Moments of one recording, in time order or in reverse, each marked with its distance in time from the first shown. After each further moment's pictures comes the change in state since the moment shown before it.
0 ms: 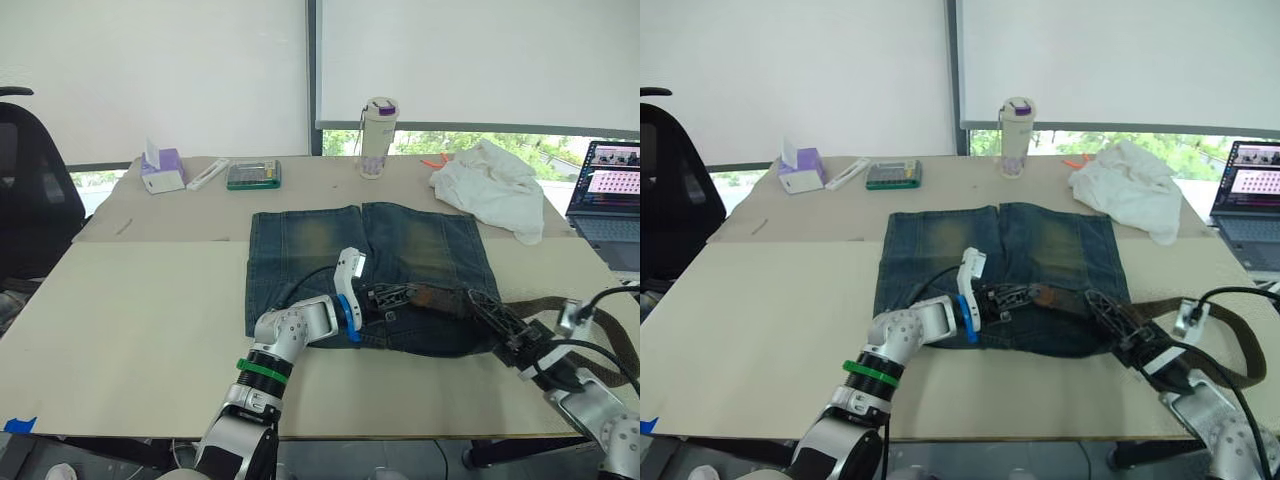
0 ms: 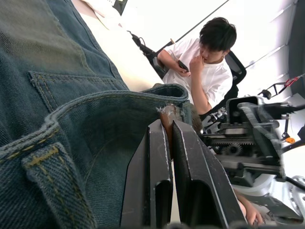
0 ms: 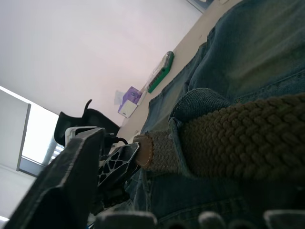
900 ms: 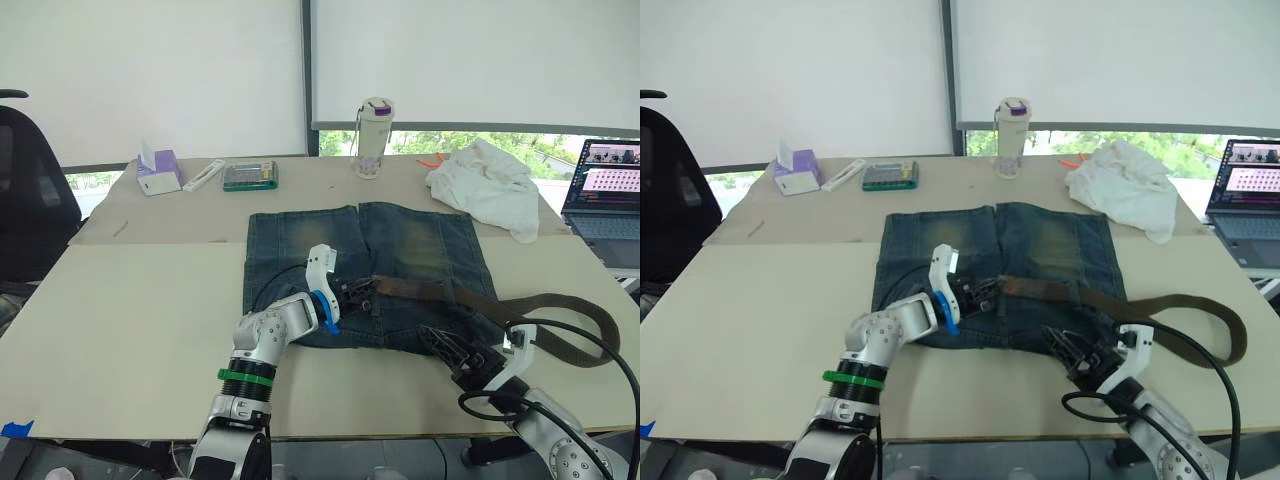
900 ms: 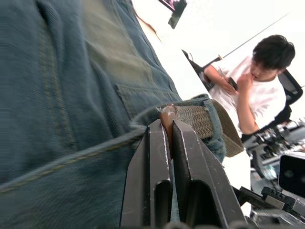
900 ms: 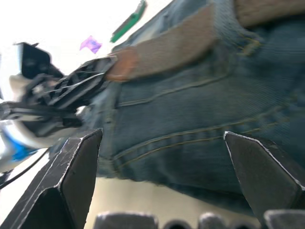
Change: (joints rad) left arm 0.074 0.026 0.131 -0.162 0.049 0.061 0.155; right arm 0.078 0.112 0.264 -0.144 -0.352 -0.225 -0.089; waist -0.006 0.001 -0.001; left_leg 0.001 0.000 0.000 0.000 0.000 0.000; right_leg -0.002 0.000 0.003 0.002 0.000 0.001
